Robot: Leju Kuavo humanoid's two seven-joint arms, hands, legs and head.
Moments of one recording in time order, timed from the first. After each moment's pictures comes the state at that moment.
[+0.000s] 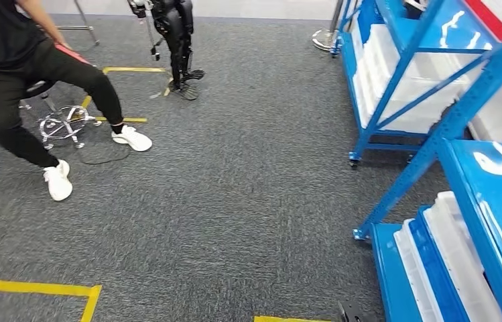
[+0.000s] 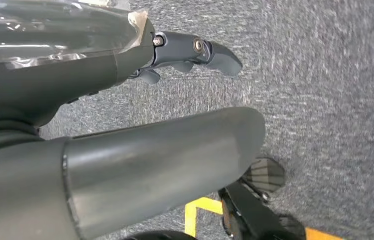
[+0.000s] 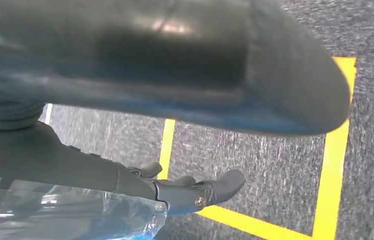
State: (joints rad) left arm -0.08 -0.13 1.00 -0.18 -1.09 -0.13 -0.29; right arm -0.05 0.10 -0.52 -0.18 0.48 0.05 0.12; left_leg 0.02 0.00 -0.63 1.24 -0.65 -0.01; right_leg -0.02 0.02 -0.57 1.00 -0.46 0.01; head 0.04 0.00
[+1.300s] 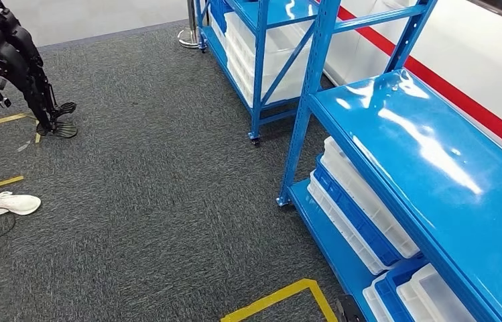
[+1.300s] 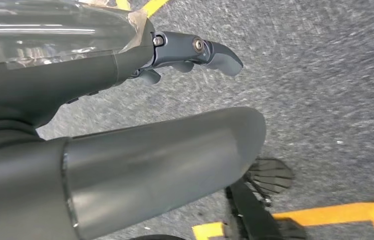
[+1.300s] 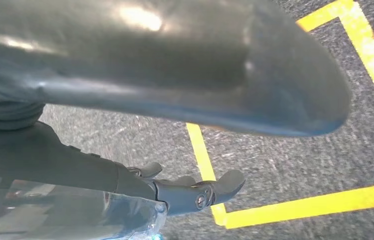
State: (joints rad) left arm -0.08 -0.13 1.00 -0.18 -1.09 -0.10 -0.29; right arm -0.05 0.10 -0.53 -0.18 0.51 0.04 0.11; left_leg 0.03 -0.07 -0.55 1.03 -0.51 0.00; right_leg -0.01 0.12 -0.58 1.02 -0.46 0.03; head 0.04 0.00
